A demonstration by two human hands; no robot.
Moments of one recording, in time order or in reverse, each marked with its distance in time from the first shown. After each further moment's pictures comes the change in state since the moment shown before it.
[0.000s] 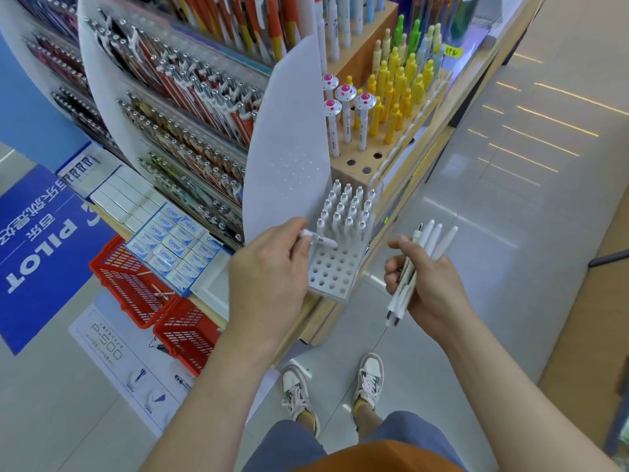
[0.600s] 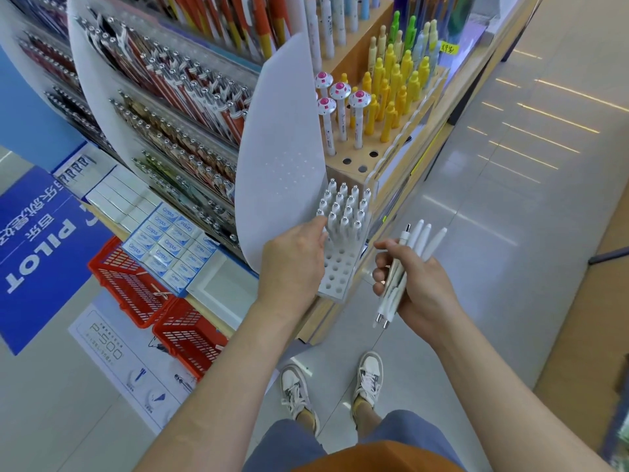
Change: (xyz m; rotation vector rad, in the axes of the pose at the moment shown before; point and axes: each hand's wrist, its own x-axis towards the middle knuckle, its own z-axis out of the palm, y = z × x) left_hand 0.009 -0.023 0.062 0.118 -0.121 0.144; right_hand 0.004 0.006 0.003 0.059 -0.085 0.016
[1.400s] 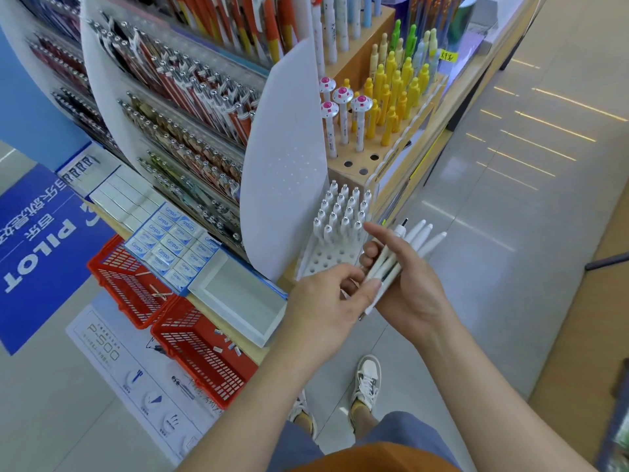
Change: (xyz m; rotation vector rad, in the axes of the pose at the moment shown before) left_hand -0.036 0.051 -0.025 -0.452 -0.444 -0.468; right_hand -0.008 -0.001 0.019 0.265 -0.166 0.063
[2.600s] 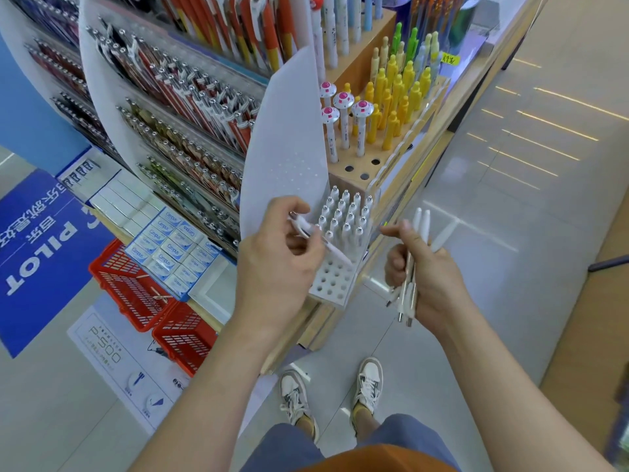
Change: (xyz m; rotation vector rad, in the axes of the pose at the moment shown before) left_hand 0.023 0.010 -0.052 -0.105 0.418 0.192; right_hand 0.006 -0.023 -0.008 -0.322 0.142 -0.141
